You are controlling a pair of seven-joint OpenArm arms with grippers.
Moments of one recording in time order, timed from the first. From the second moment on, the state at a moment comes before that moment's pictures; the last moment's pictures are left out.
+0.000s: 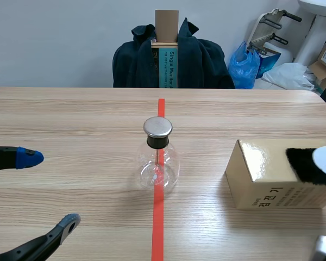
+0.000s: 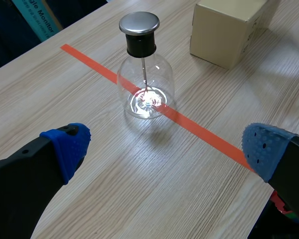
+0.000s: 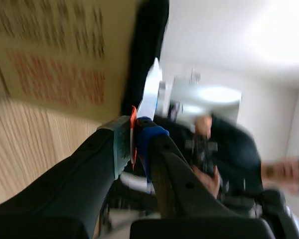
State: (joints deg) left arm 51.0 -41.1 -5.8 116.9 -11.0 -26.4 -14.8; right arm -37.6 21.8 9.4 76.8 -72.4 -38.5 15.1
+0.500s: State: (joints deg) left arm 51.0 -41.1 -5.8 116.9 -11.0 -26.4 -14.8; right arm -37.6 21.8 9.1 76.8 -72.3 -38.6 20.4
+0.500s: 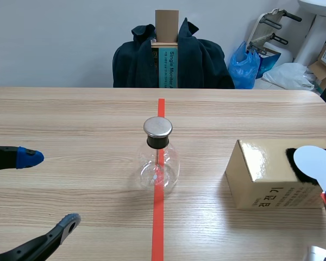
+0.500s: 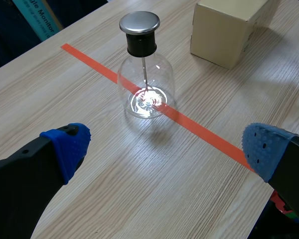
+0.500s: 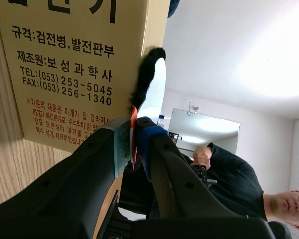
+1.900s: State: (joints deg) left arm 42.7 -41.1 -3.0 107.2 -11.0 -26.9 -12.2; right arm -38.0 30.5 26.7 118.9 -46.6 -38.3 17.0
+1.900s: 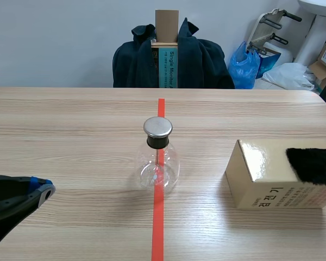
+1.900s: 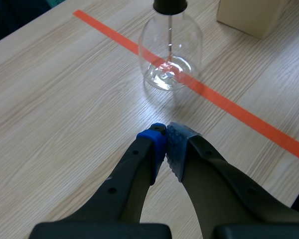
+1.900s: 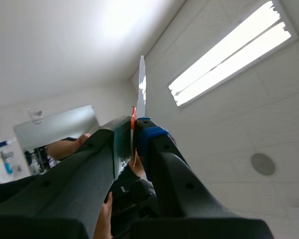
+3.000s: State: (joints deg) left arm 3.6 -26.4 23.9 62.6 -7.5 -27.4 -23.5; right arm -19.0 25.6 -3.7 115.1 -56.2 -28.9 15.9
